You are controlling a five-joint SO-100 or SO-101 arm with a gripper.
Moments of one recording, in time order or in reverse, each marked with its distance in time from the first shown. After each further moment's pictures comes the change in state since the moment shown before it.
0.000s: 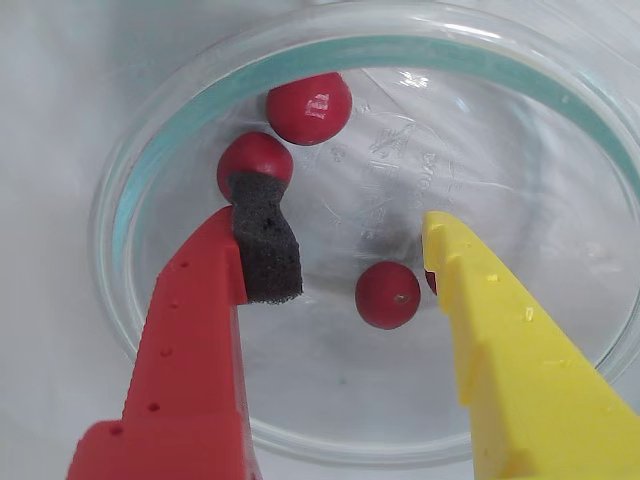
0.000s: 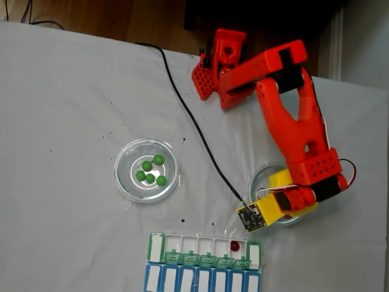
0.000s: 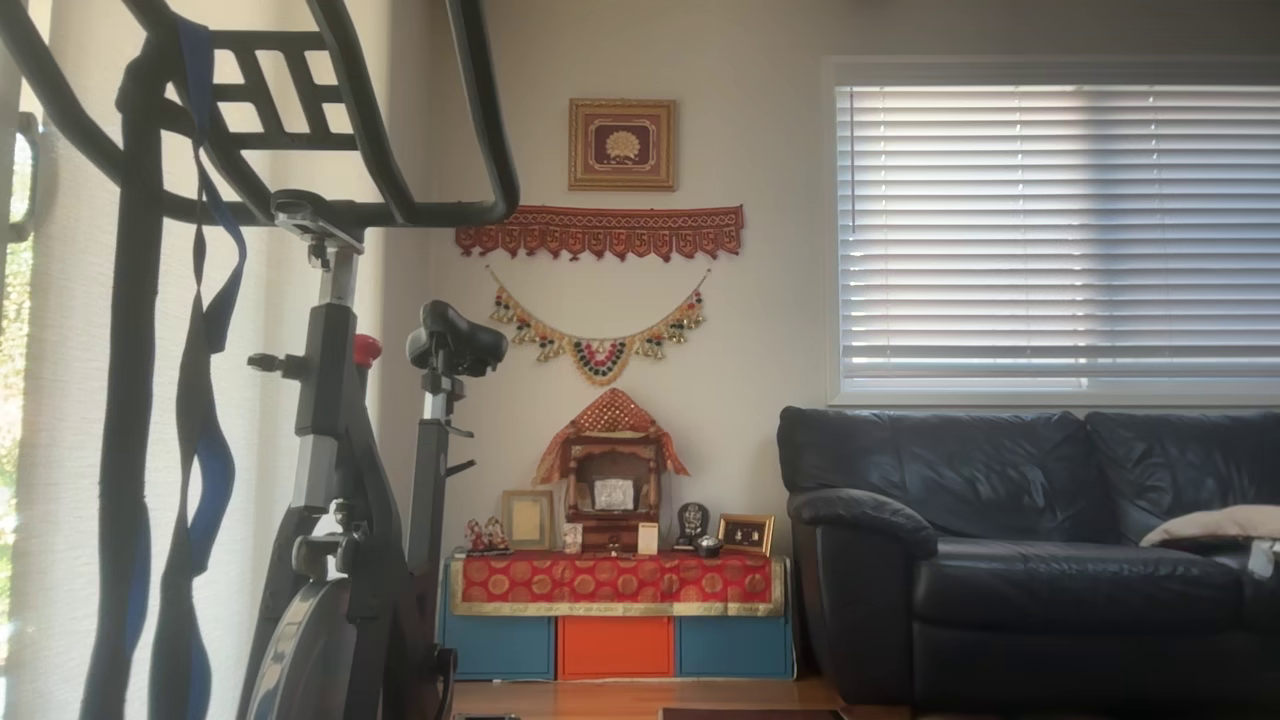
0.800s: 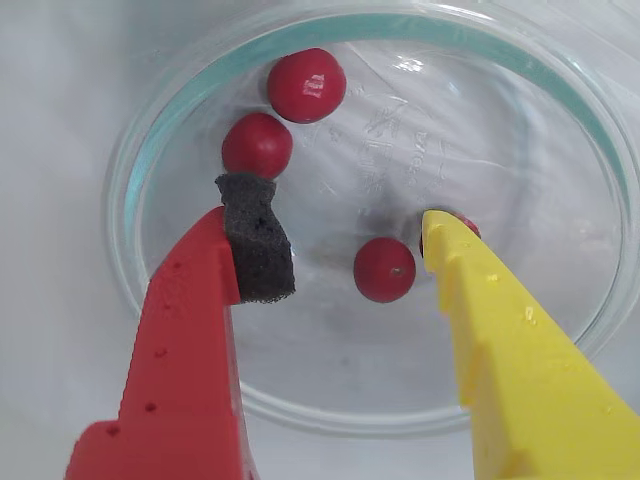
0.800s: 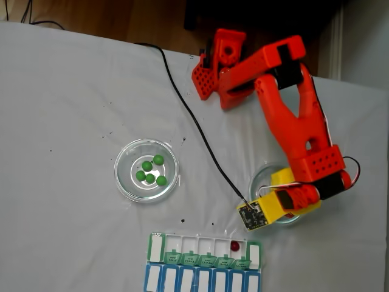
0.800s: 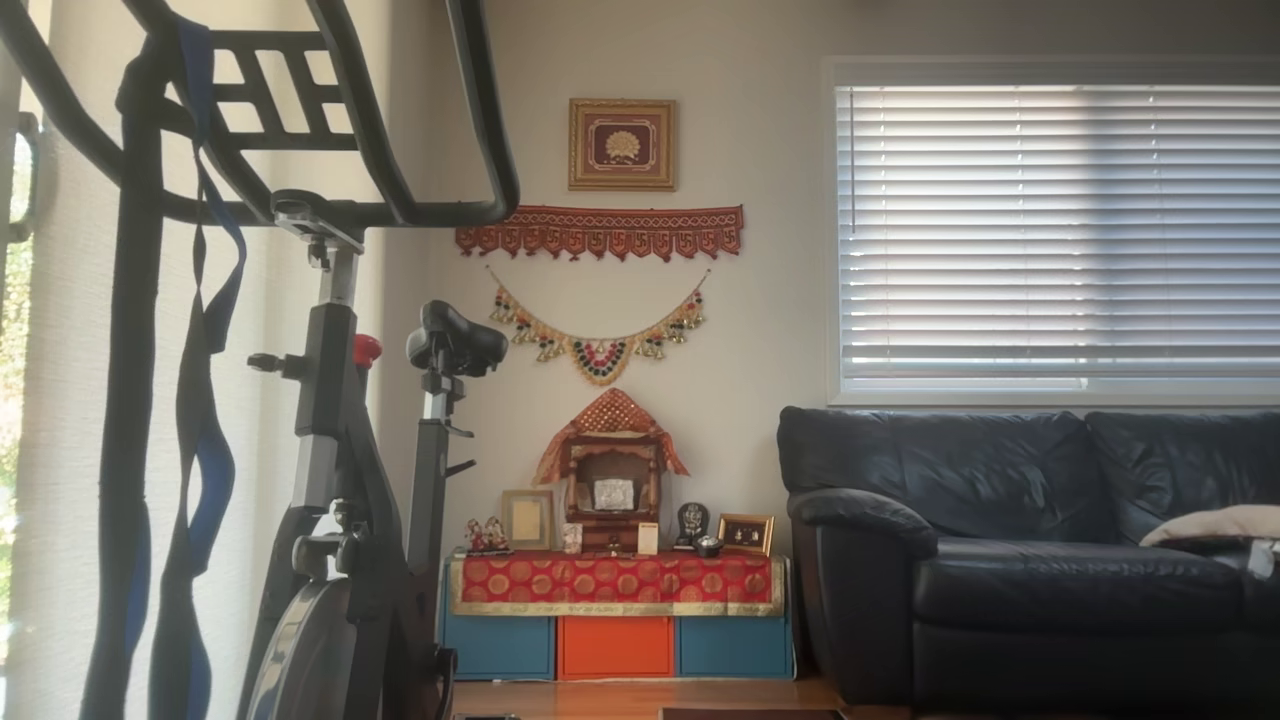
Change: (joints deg) arm 0.0 1.1 -1.7 3.2 0.9
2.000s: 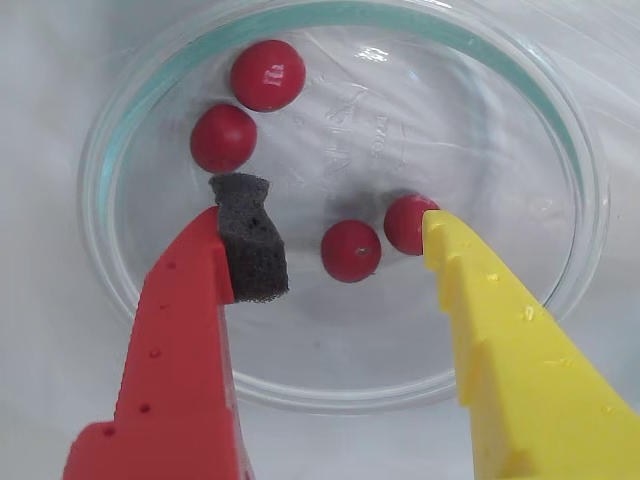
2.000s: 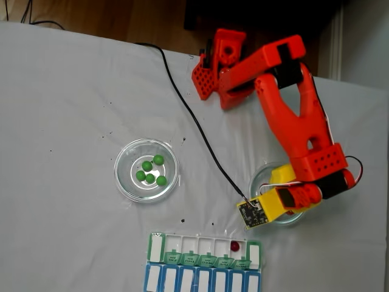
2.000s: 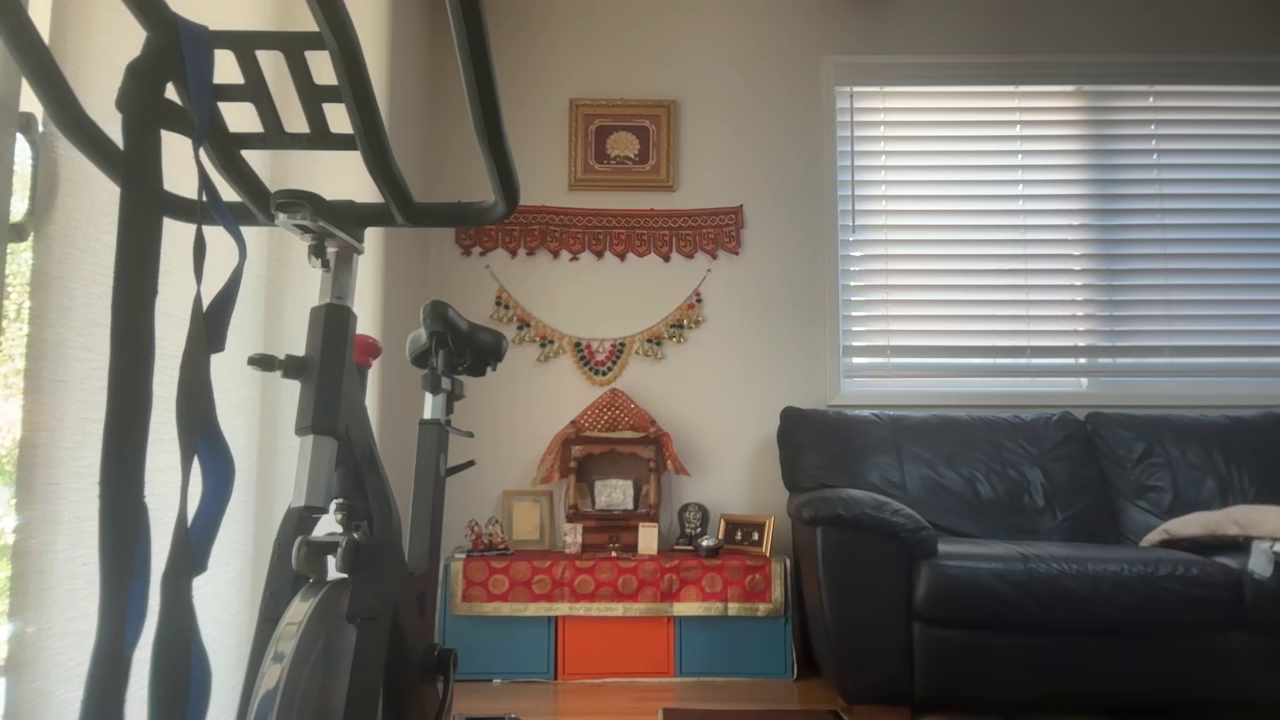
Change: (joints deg) arm 0.0 1.4 -1.4 5.3 0.0
